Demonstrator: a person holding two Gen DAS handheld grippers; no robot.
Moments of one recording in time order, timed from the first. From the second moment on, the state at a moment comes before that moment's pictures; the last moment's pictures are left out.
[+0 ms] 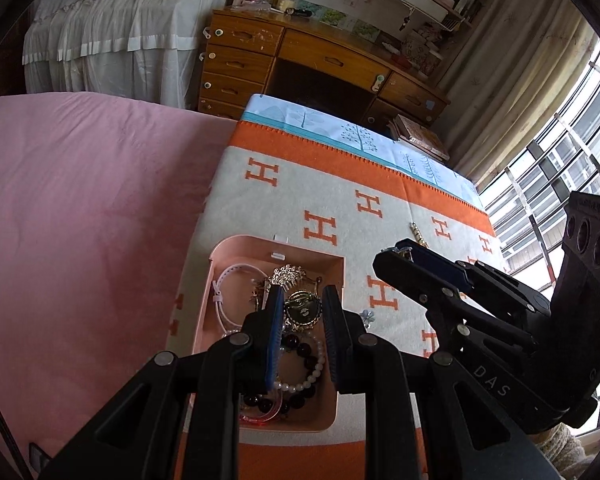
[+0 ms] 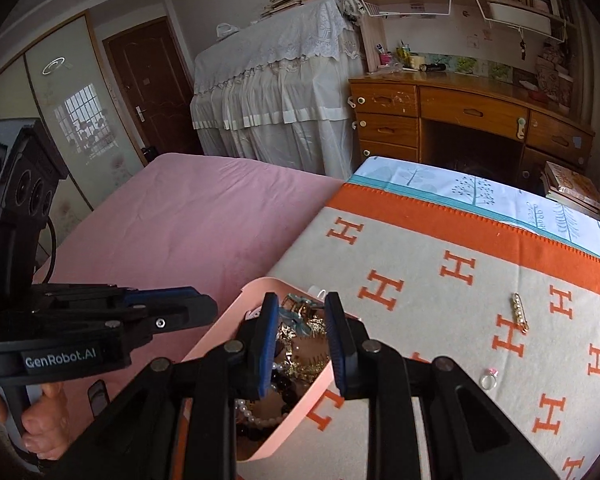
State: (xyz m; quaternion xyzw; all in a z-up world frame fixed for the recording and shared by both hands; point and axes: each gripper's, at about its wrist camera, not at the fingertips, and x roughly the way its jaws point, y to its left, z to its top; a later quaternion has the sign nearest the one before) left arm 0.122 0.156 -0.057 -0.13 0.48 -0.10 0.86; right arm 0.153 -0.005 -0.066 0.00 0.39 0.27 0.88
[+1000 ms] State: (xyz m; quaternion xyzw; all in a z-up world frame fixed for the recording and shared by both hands) left arm 0.106 0.159 -0.099 -0.10 0.53 -0.07 0.84; right arm 0.119 0.000 -0.101 -0.01 0.48 0.29 0.83
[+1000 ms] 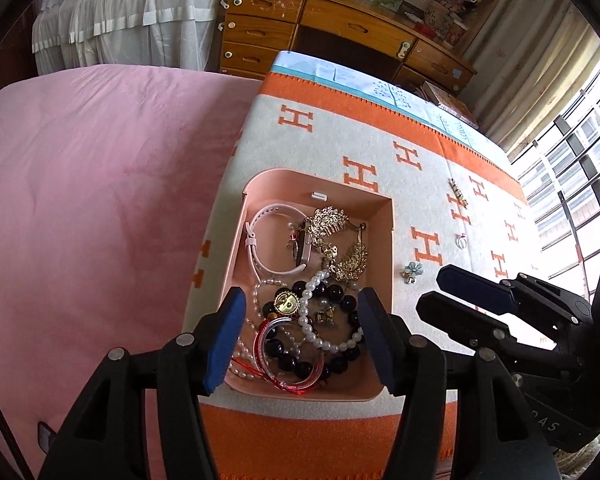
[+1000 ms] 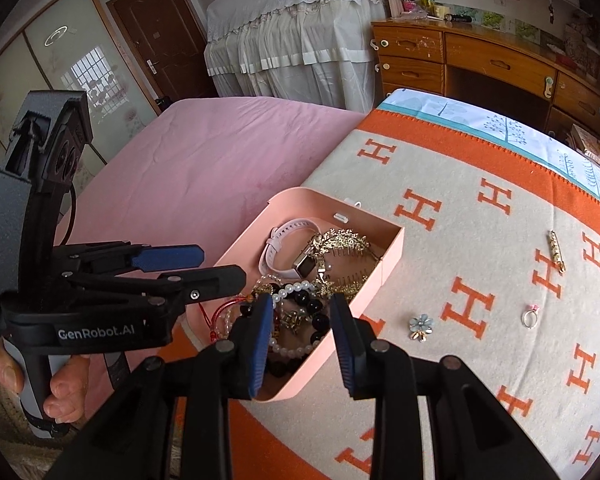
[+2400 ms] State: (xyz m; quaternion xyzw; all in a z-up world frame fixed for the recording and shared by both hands) left arm 0.168 0.035 -0.055 0.01 0.43 -0.11 0.90; right arm 0.134 -0.072 -0.131 -0.11 0.40 0.28 0.86
